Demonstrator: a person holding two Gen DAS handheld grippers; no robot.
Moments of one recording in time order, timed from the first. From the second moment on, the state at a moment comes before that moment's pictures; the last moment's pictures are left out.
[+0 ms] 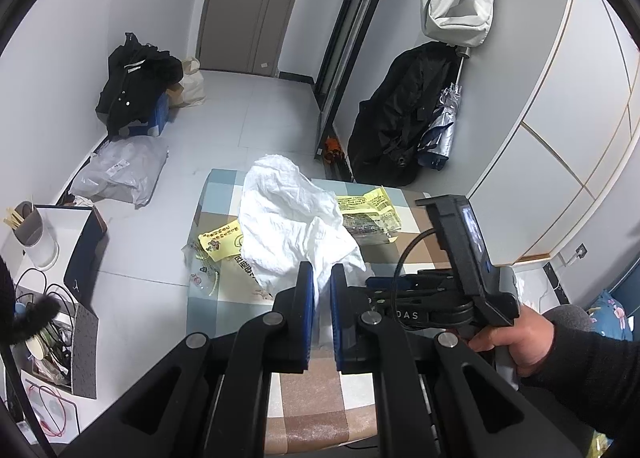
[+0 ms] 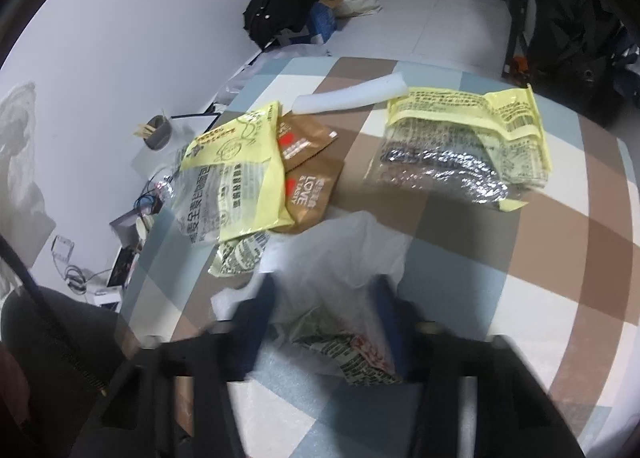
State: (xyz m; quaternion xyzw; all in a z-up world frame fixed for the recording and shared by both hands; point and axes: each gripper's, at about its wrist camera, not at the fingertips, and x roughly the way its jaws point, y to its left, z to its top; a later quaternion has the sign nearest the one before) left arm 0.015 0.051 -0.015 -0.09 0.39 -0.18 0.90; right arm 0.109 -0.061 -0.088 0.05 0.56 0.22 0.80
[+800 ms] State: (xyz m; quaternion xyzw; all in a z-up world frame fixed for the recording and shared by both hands) left arm 0.017 0.041 -0.019 -0.07 0.40 -0.17 0.90; right arm 0.098 -0.095 -0.068 0.06 0.52 0.18 0.83
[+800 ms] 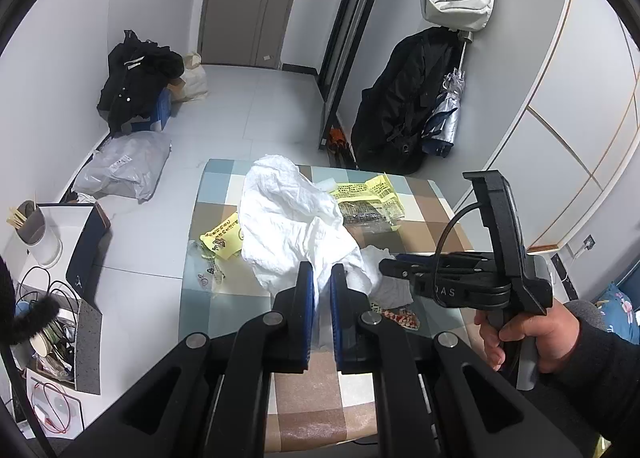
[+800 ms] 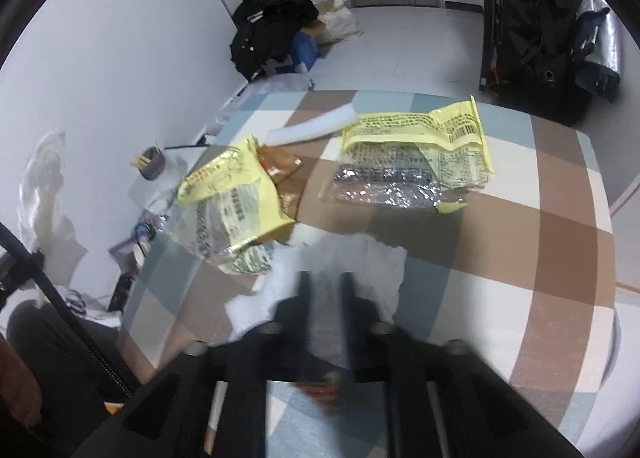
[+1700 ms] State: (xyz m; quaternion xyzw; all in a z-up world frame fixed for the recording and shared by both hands) left arm 0.019 0.041 -0.020 -0.08 0.40 -0.18 0.89; right arm 0.090 -0.106 -0.077 0.13 0.51 0.19 0.83
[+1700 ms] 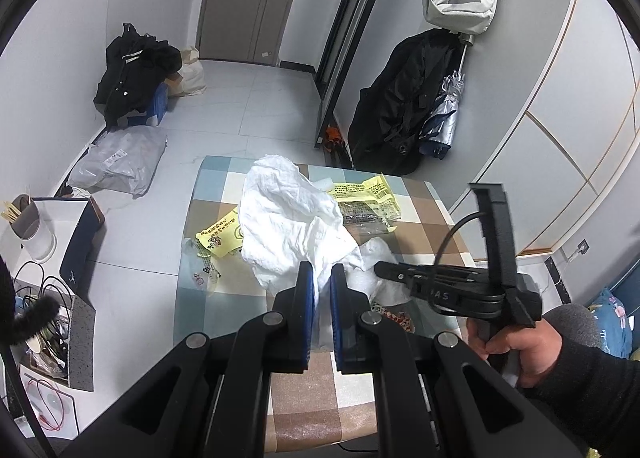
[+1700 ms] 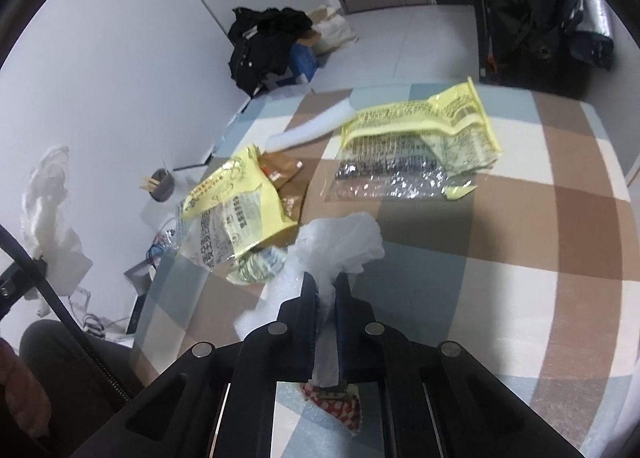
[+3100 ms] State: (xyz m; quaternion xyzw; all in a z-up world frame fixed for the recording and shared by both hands) left arm 0.032 -0.118 0.025 -0.02 0.41 -0.31 0.86; right arm -0.001 -0.283 0.085 0.14 0.34 0.12 0.92
